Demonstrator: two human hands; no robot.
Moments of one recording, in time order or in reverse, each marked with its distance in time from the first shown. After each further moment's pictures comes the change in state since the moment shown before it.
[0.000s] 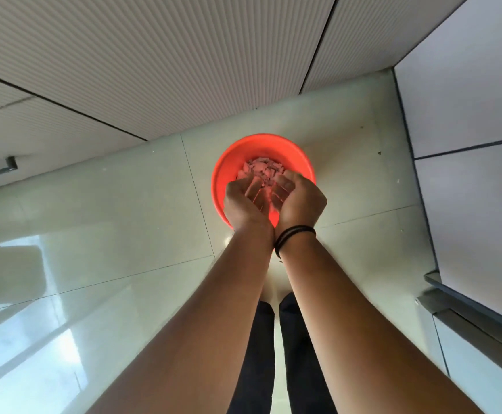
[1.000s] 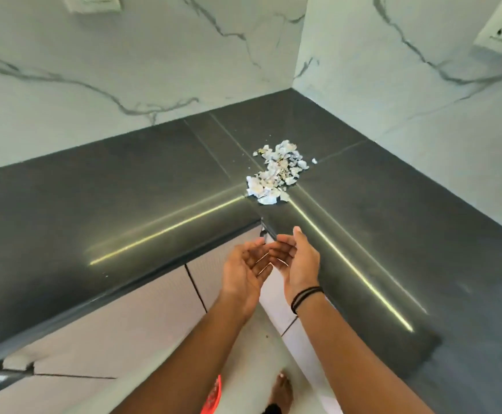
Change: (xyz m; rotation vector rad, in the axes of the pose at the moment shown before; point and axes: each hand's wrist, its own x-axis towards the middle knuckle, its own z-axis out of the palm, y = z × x) left_hand -0.558 0.082 0.238 0.341 -0.918 0.165; right_hand -0.347 -0.514 -0.134 0.313 -0.258 -0.461
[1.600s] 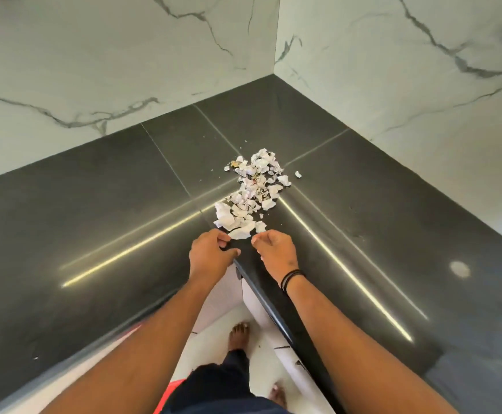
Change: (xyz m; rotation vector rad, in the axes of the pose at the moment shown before) left_hand 0.207 0.042 0.023 1.473 0.228 0.417; right_hand 0.191 -0.029 0.016 -0.812 -0.121 -0.172
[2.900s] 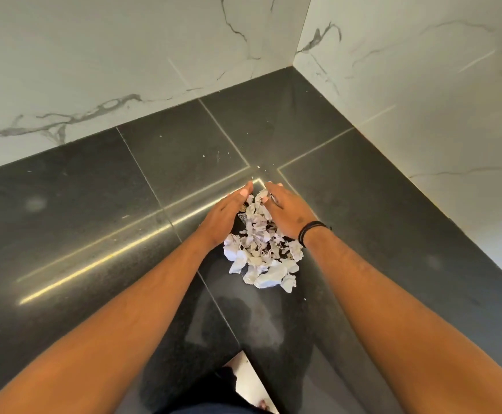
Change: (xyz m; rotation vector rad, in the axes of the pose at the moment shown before) left_hand 0.235 0.035 -0.007 -0.490 -0.481 0.211; right_hand 0.231 -0.105 0.009 -0.682 -0.281 -0.251
